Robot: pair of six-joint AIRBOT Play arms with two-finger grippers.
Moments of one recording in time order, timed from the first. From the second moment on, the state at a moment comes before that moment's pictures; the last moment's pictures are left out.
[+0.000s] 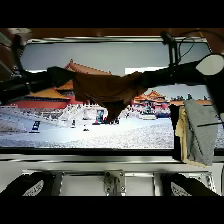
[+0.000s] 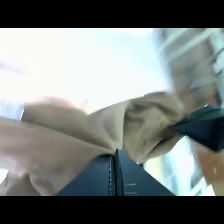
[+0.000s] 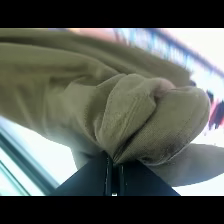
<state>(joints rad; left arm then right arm) -0.17 -0.94 1.20 0.55 -0.81 -1.30 0.14 -1.18 1.47 -0.85 1.19 1.22</state>
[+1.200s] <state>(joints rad) -0.16 -0.95 1.58 1.16 -1.06 -1.52 0.15 -1.15 1.75 -1.11 1.42 1.56</state>
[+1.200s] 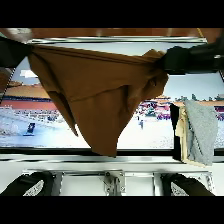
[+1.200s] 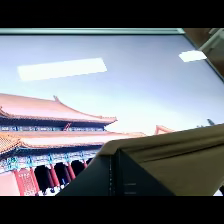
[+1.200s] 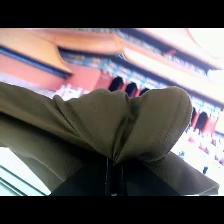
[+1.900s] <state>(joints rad) -0.15 -1.70 1.58 0.83 -0.82 -1.53 0.14 -1.83 1.75 -1.13 1.35 1.61</state>
